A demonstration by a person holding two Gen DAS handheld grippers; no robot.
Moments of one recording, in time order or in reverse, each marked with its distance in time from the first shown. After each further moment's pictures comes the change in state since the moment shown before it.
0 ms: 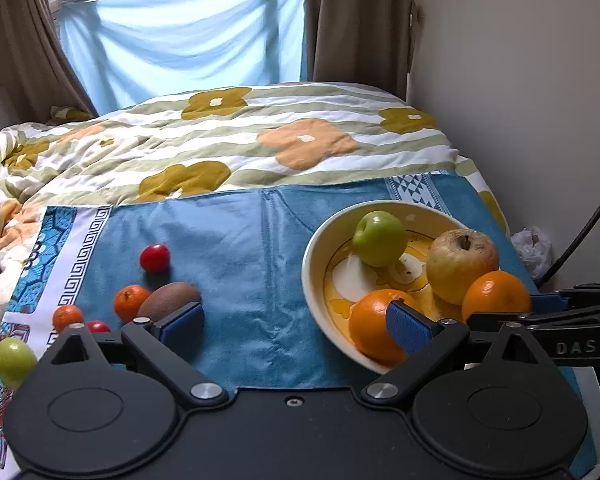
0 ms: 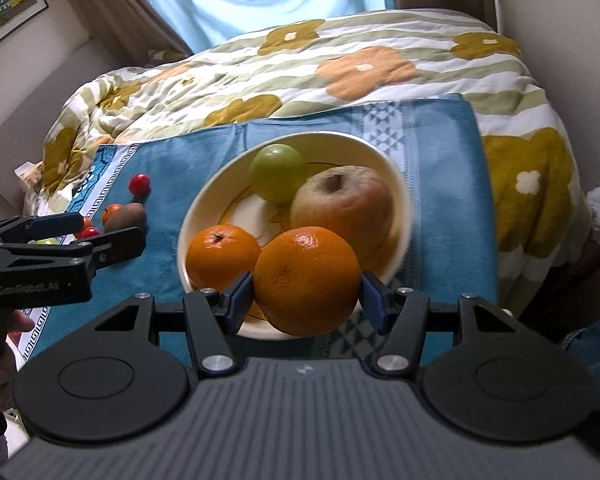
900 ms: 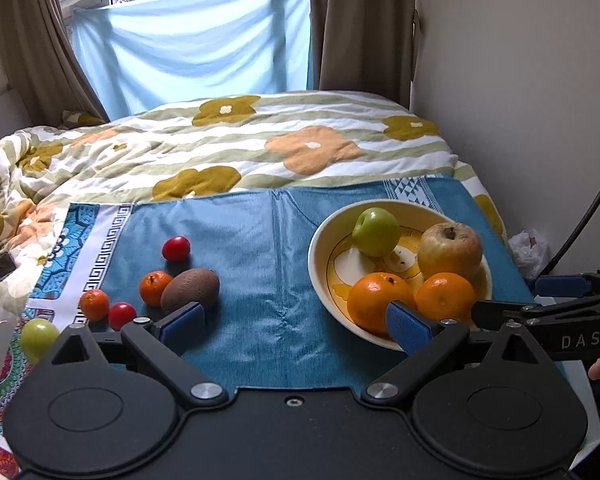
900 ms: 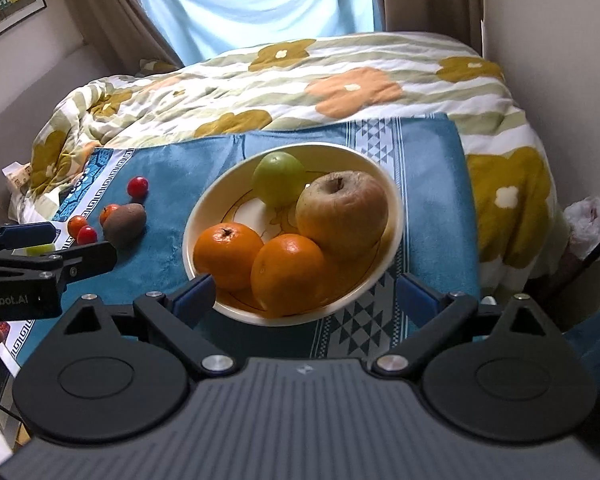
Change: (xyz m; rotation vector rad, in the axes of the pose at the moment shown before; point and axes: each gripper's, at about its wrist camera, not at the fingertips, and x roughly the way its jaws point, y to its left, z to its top) left arm -0.044 -0.003 -0.015 -0.007 -0.034 0.020; right arm -0.034 0.015 -0.015 -0.031 -0.081 -0.082
